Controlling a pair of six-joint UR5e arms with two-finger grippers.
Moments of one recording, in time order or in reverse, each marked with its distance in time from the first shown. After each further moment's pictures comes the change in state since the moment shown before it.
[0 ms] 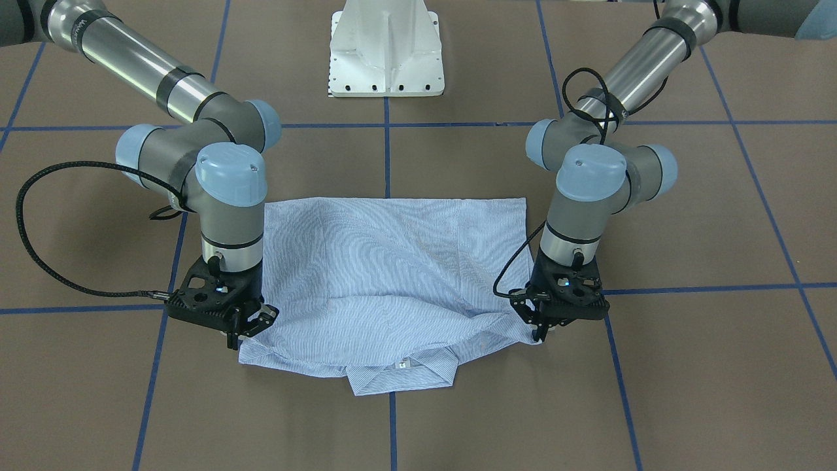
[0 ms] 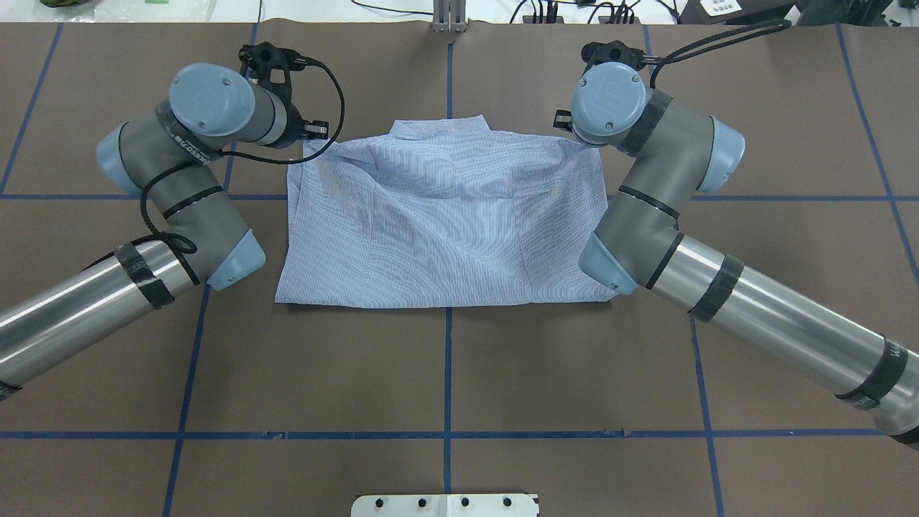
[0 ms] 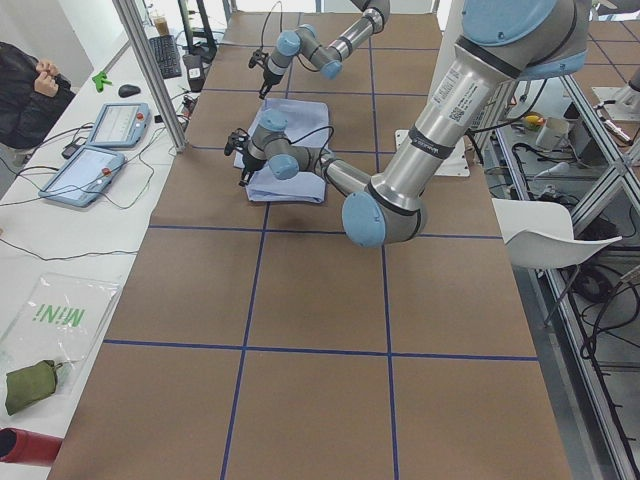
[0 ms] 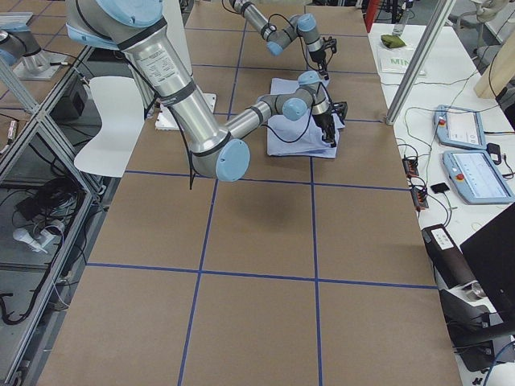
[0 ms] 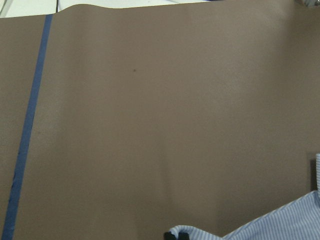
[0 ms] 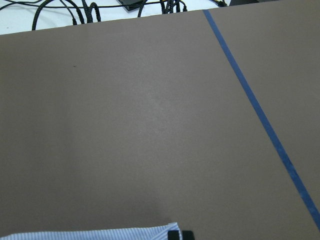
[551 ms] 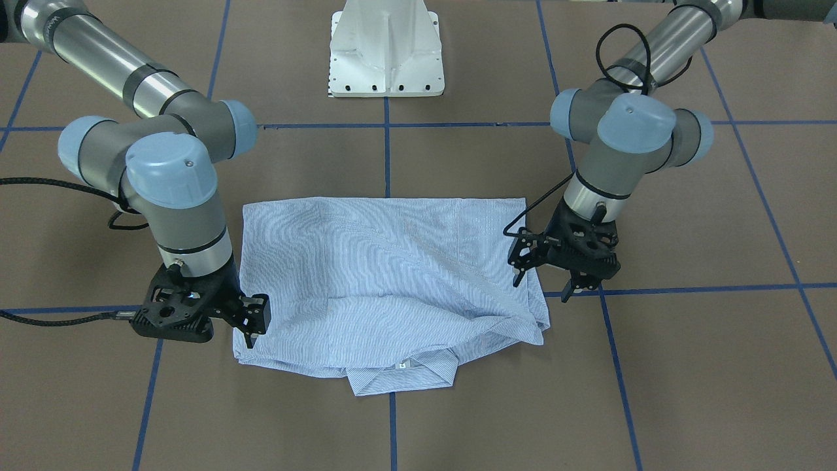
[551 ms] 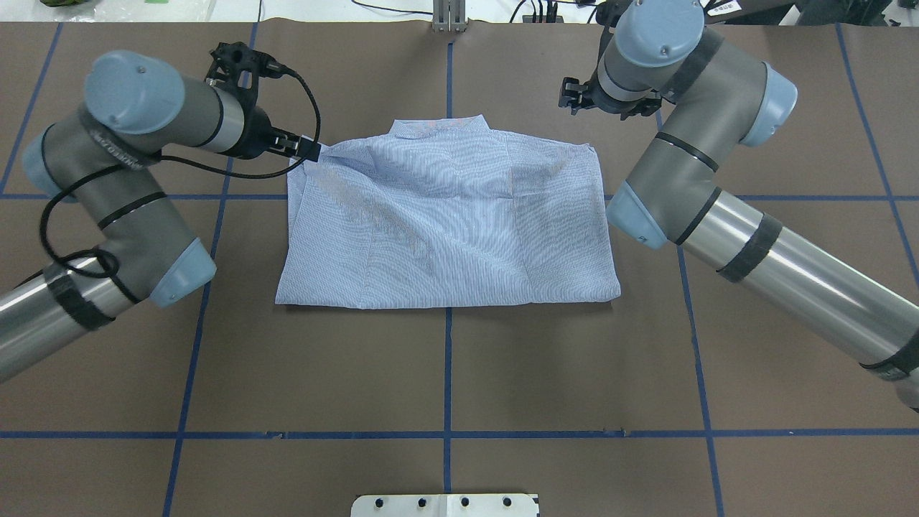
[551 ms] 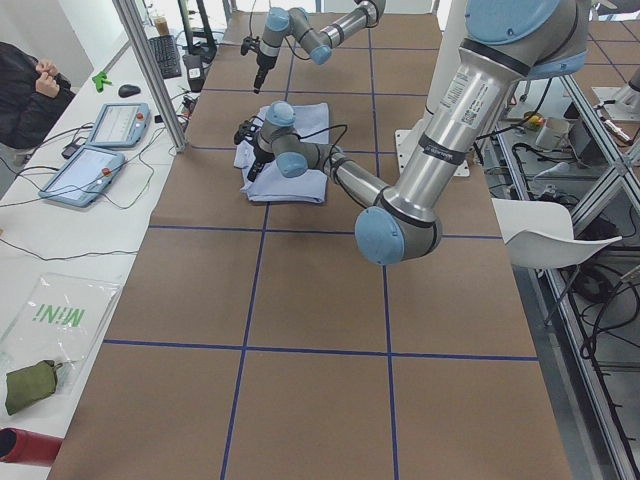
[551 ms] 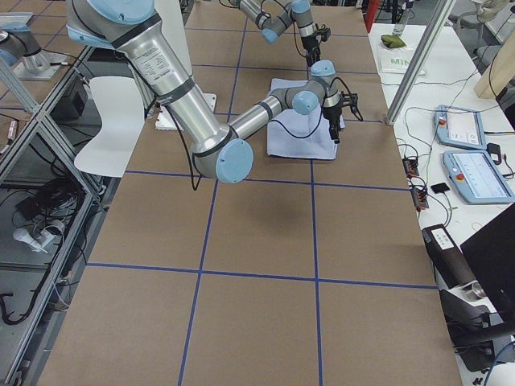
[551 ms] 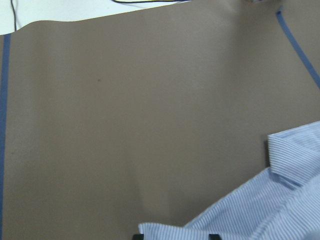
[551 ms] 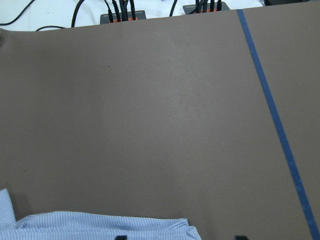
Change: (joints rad) left arm -0.013 0.179 -0.288 -0.002 -0.174 0.117; right arm 0.100 -0.033 0.072 0.002 0.227 -0.167
